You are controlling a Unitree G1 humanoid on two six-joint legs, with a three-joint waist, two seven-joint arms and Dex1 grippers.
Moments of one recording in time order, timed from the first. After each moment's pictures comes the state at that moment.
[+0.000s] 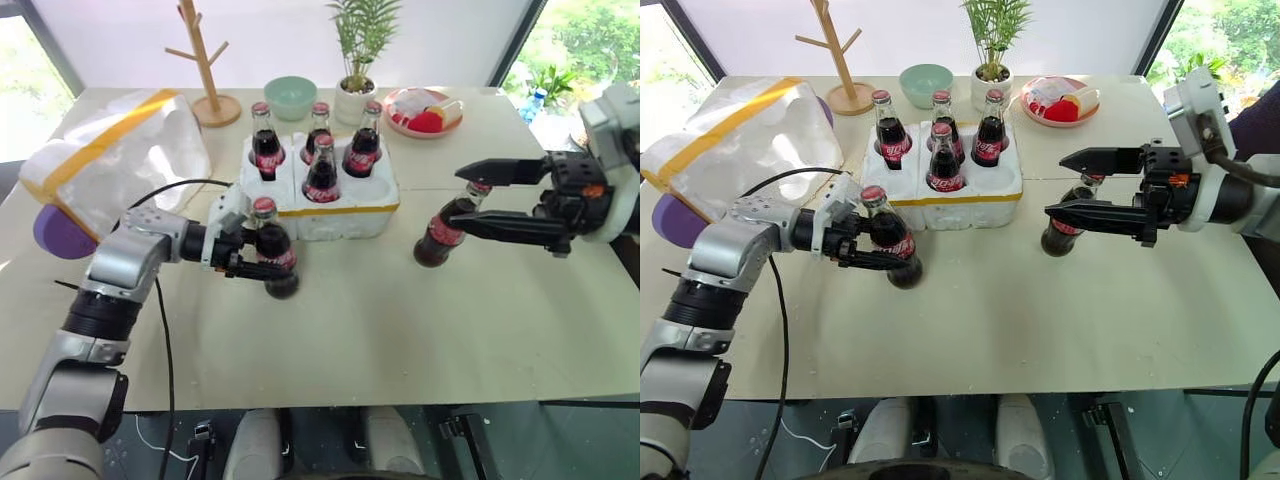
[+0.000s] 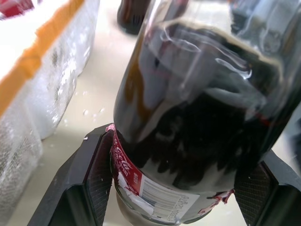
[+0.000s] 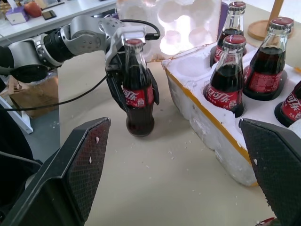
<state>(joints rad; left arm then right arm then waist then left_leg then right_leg) -0.69 0.71 -0.12 0.14 -0.47 0.68 -1.40 -0.55 -1.11 -0.30 -0.27 1.00 0.95 1.07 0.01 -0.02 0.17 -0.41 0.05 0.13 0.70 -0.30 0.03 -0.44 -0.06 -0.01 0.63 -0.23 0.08</state>
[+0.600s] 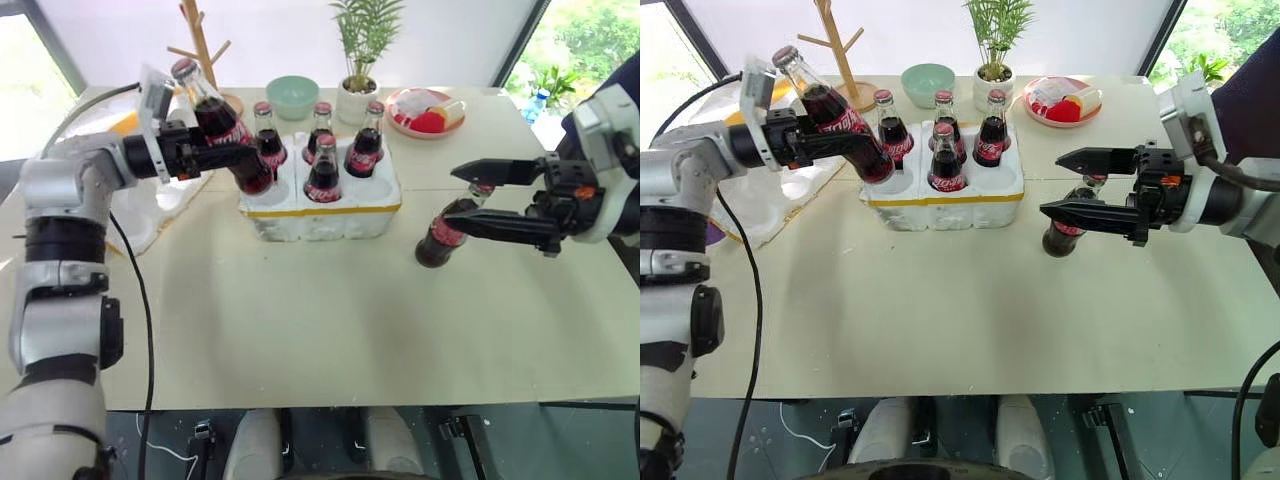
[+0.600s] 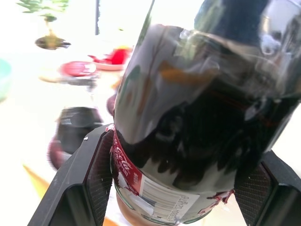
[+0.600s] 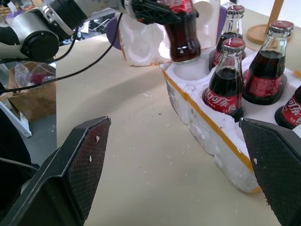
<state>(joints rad) -1.09 0.66 0.05 0.70 -0.42 0.51 -1.22 -0.57 -1.07 -0.30 -0.29 1.00 0.95 1.02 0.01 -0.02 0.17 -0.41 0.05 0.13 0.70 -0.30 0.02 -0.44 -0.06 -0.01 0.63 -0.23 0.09</state>
